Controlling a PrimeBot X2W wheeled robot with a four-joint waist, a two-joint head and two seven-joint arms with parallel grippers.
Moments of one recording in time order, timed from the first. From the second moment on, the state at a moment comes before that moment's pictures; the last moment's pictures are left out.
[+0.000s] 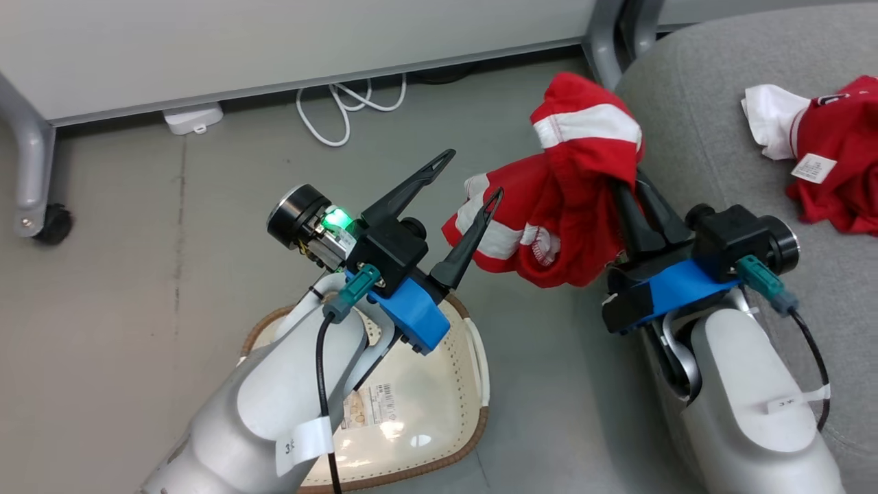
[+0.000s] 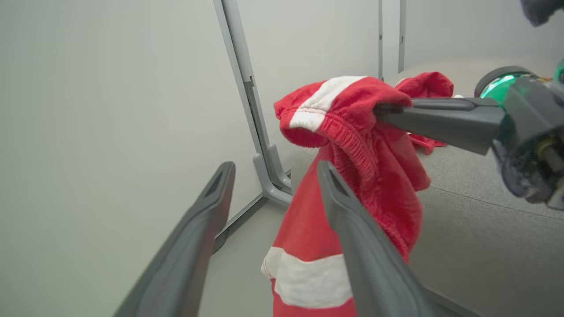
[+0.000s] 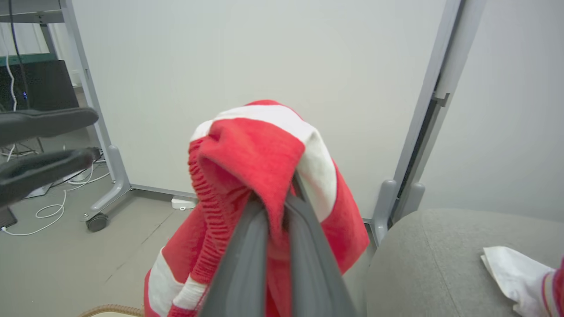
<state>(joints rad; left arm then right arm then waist) -0.70 0.15 -0.75 0.49 -0.28 -0.12 -0.26 -0.53 -0.05 0.15 0.41 0.05 0.13 -0.26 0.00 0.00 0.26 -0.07</state>
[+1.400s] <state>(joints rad) -0.77 0.17 -0.83 0.46 -0.27 -0.12 -0.26 -0.54 -0.09 -0.06 0.15 0.05 0.13 -0.26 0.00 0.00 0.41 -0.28</state>
